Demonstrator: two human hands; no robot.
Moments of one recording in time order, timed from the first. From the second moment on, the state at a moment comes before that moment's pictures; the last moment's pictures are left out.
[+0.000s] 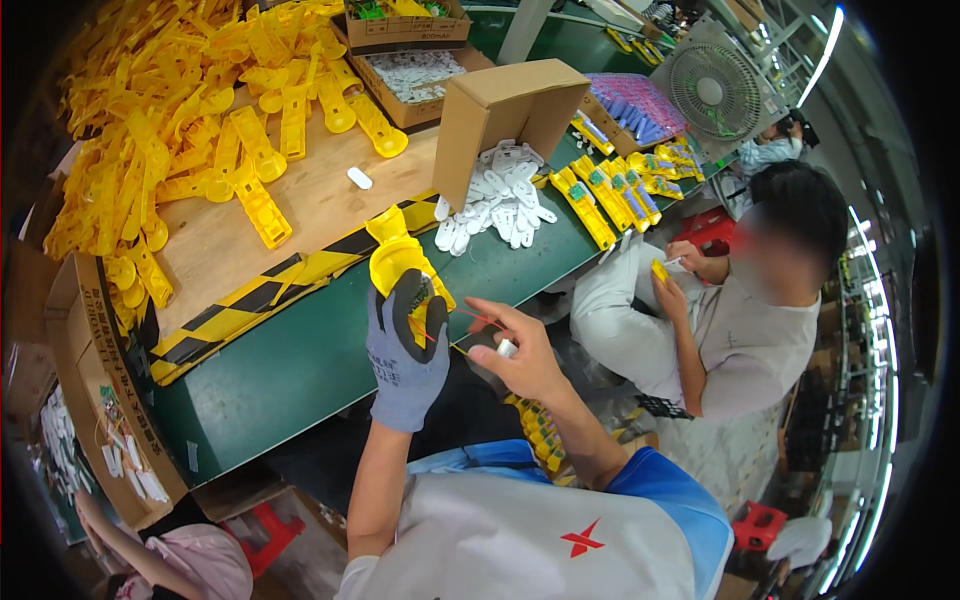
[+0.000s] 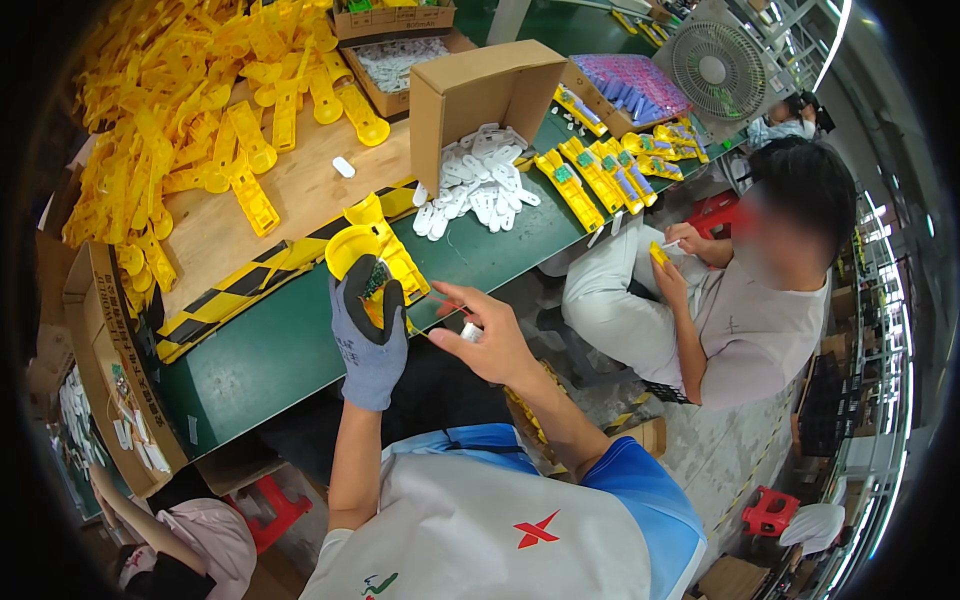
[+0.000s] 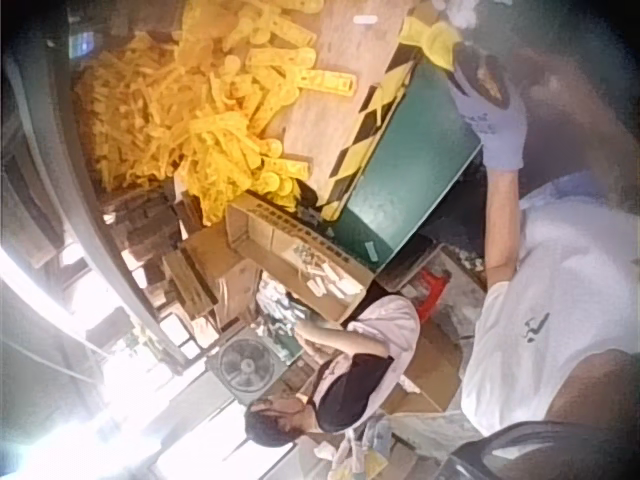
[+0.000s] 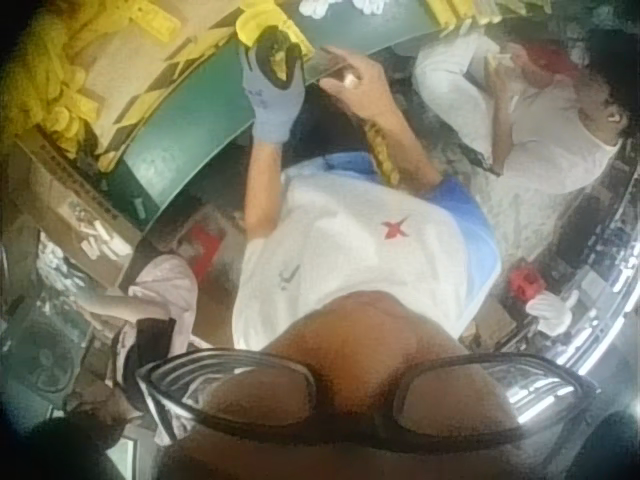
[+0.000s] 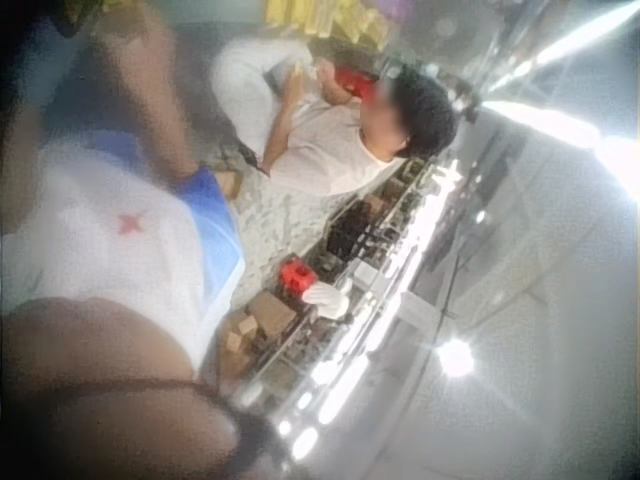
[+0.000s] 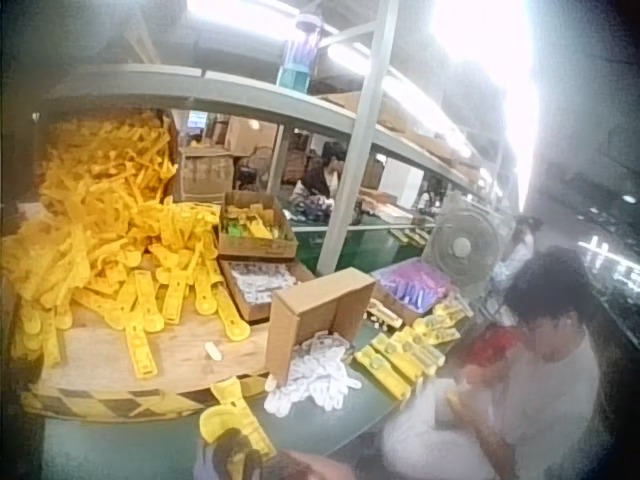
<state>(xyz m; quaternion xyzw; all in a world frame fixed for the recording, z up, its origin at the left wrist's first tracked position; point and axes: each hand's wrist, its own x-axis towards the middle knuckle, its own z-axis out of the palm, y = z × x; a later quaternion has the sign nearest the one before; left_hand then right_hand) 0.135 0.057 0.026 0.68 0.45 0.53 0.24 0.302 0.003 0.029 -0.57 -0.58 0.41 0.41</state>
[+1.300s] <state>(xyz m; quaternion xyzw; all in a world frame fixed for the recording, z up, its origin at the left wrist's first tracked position) 0.089 0.037 -0.016 0.73 0.58 0.33 0.15 0.513 0.050 -0.021 -0.76 -0.47 -0.22 0.38</state>
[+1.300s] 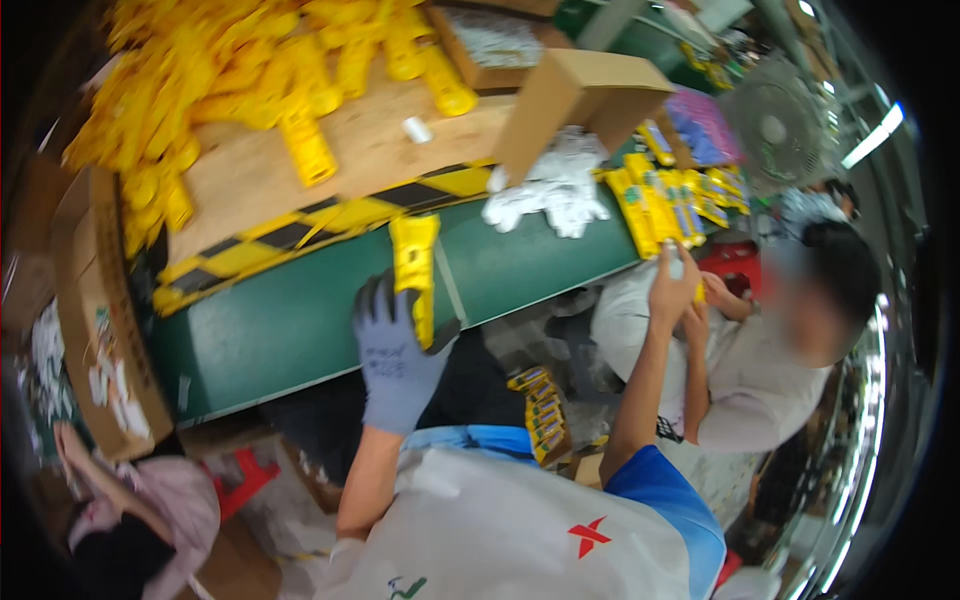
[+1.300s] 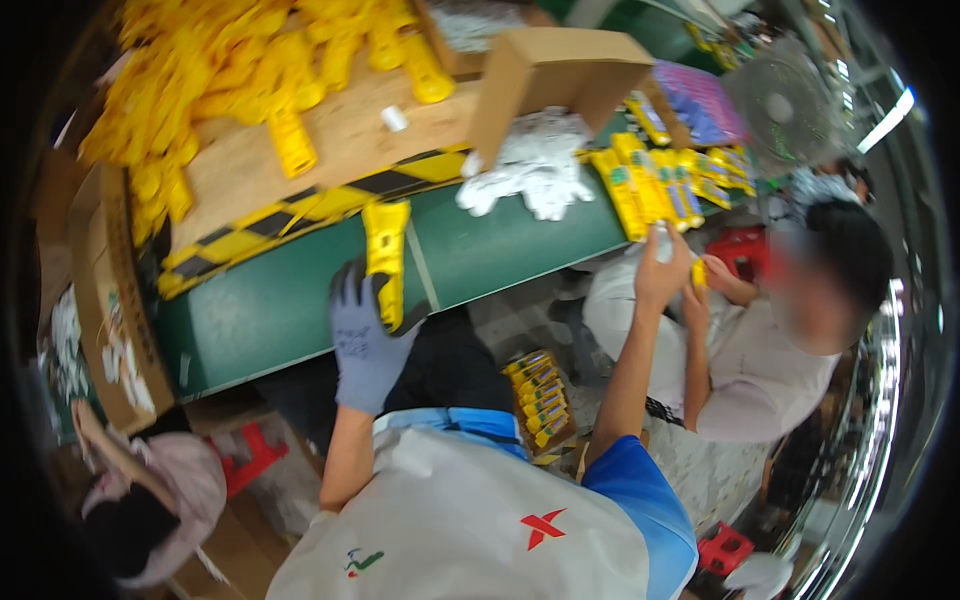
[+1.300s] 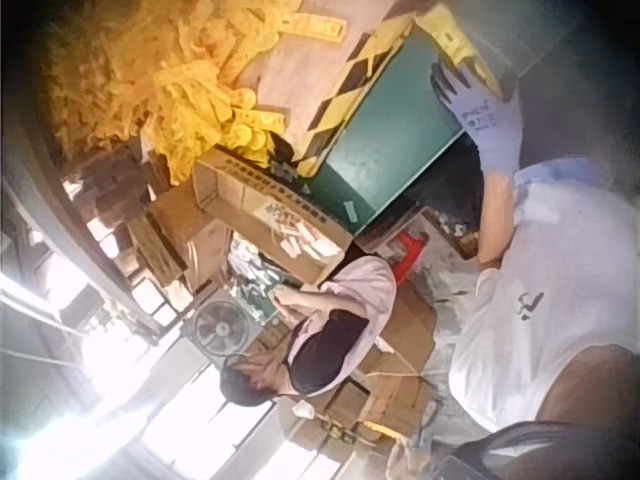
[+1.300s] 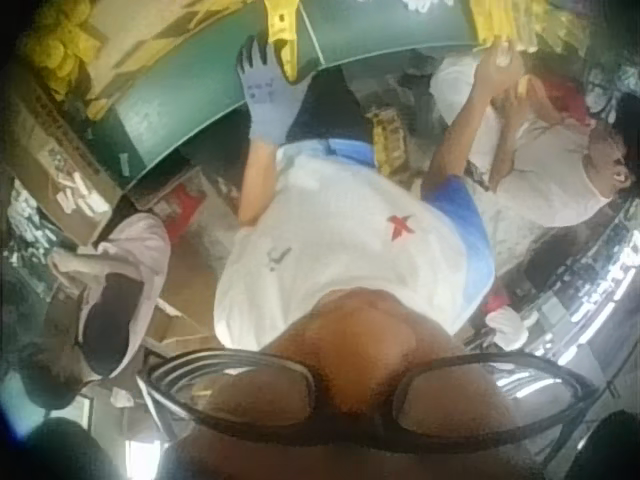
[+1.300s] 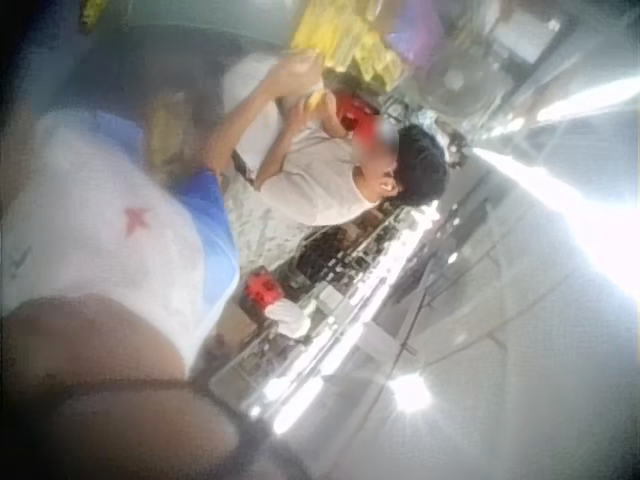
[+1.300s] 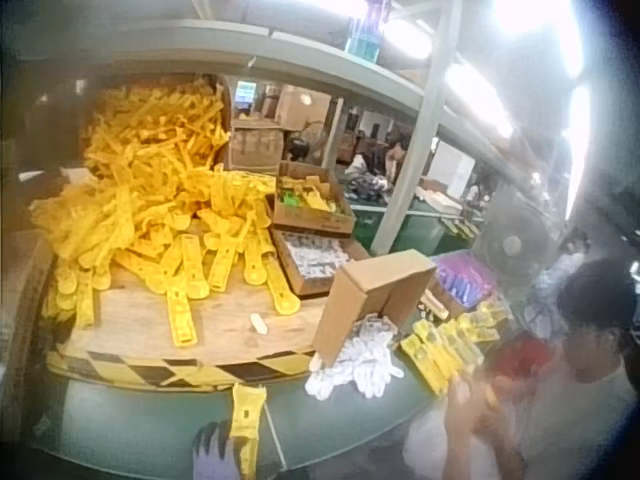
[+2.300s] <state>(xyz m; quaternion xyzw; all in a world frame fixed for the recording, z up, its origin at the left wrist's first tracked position) 0.031 -0.027 -0.037 0.41 0.54 0.59 0.44 0.163 0.065 -0.014 -0.37 -0.61 0.60 0.36</state>
